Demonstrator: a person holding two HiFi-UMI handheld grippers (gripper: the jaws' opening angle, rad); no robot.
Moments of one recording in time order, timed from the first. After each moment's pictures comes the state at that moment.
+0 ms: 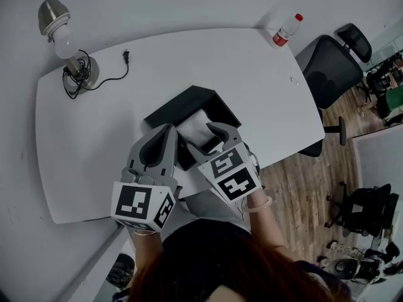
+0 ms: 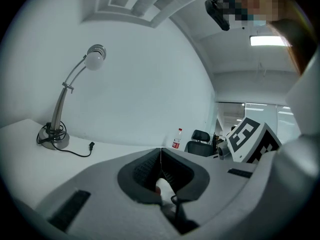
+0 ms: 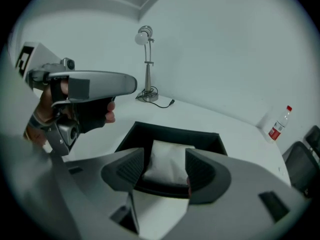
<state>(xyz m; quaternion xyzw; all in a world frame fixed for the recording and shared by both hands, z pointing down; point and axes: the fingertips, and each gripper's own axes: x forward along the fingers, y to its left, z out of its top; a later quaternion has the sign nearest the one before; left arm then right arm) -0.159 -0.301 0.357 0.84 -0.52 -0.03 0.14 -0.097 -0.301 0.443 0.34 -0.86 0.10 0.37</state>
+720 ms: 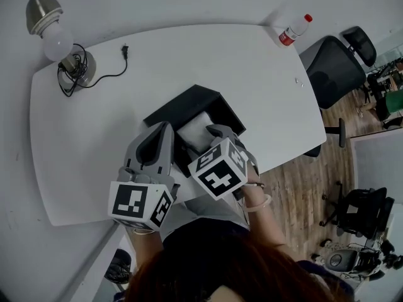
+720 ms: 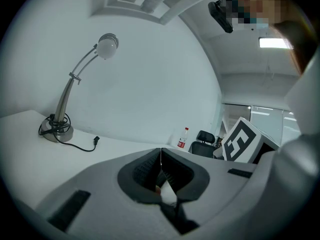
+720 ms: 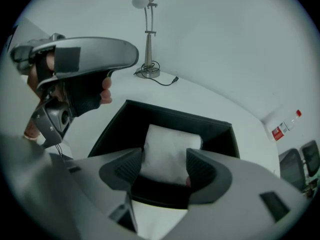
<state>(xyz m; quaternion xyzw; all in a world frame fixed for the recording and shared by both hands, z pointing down) -0.174 -0.323 0.376 0.82 -0.54 -0.04 0.17 -0.098 -0.311 0.483 0.30 -0.80 0.11 0.50</state>
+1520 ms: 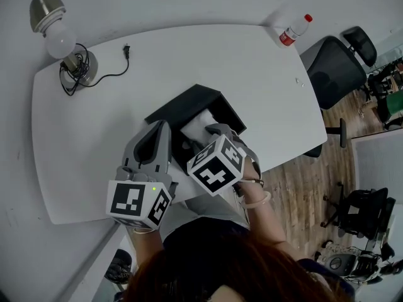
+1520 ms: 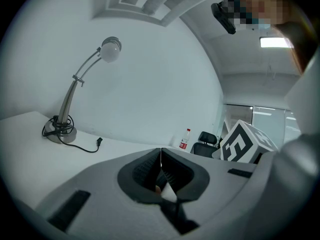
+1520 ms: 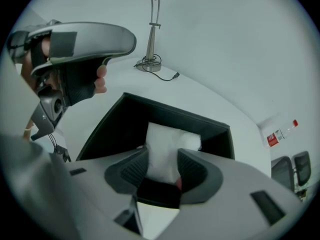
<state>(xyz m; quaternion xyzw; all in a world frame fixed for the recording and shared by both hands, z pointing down) -0.182 -0.321 0.376 0.82 -0.55 -0.04 0.17 -0.093 -0.314 0.489 0.30 -0.79 0.08 0.54</state>
